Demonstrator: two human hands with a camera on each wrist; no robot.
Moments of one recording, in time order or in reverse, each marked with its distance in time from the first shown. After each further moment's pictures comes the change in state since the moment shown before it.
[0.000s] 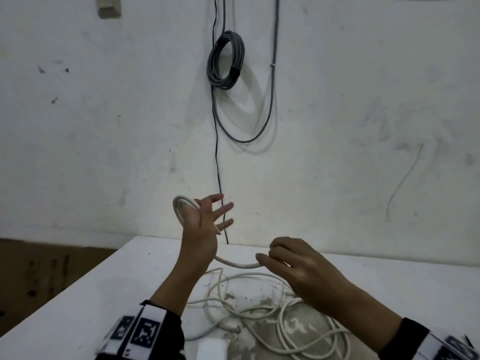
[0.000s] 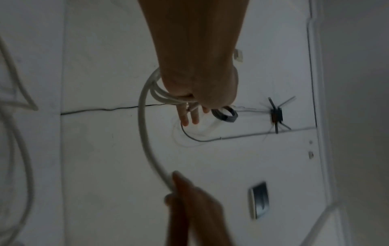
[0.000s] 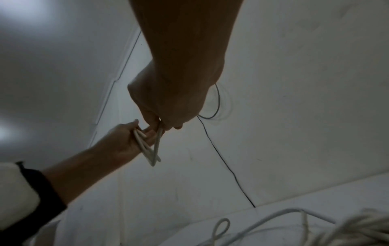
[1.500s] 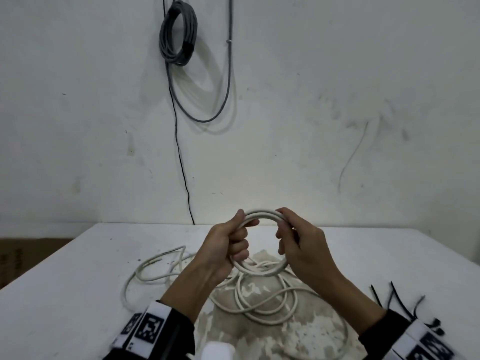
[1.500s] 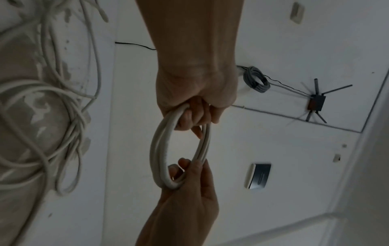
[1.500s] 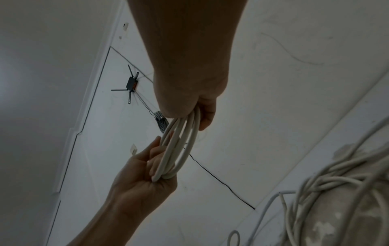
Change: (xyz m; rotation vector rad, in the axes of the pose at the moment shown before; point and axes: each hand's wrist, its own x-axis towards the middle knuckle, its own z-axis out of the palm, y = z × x) left_hand -0.069 -0.018 0.078 -0.315 -0.324 -0.683; right_hand -0.050 -0.004 -0.045 0.599 0.192 0.969
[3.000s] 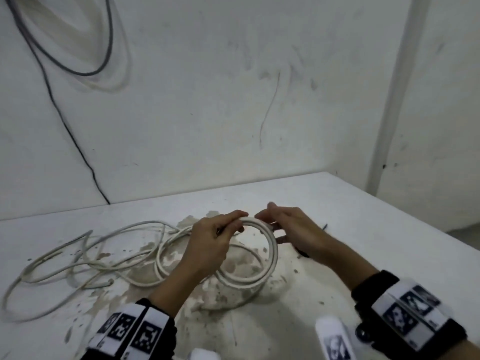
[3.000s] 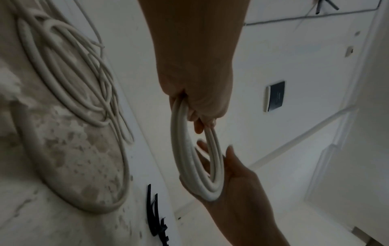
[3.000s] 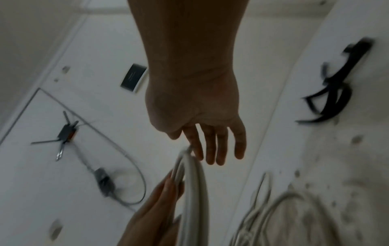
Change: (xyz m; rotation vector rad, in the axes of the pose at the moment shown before) left_hand 0.015 -0.114 0.064 0.807 -0.167 0.399; right_hand -0.059 0.064 -0.111 0.217 -0.230 0.698
